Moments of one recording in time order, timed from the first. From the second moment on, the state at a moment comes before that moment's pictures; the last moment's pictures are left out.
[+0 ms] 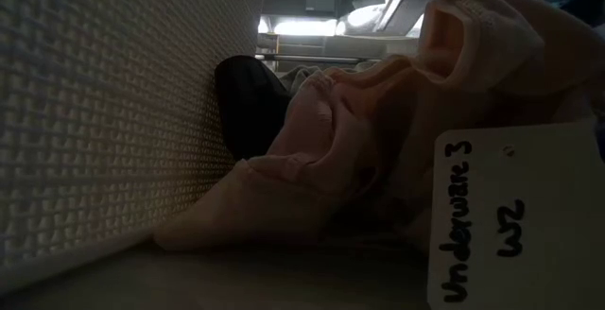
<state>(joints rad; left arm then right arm) -0.10 1.07 0.70 0.28 -0.33 0.60 0.74 1.54 1.43 -1.37 0.22 0.90</state>
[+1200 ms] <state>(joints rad) -0.10 1.07 0.70 0.27 -0.33 0.60 0.04 1.39 1.74 -1.57 1.03 0.54</state>
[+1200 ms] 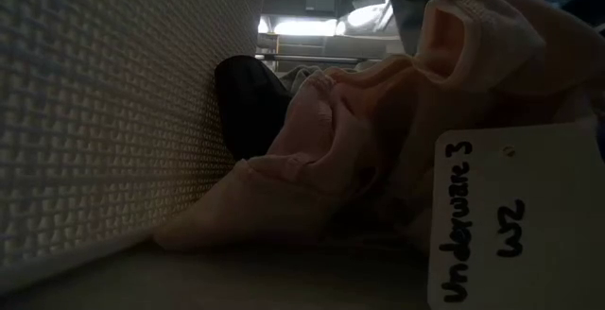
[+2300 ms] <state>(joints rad) -0.10 1.07 0.70 0.27 -0.33 0.60 -0.49 1.47 1.74 -1.38 0.61 0.33</state>
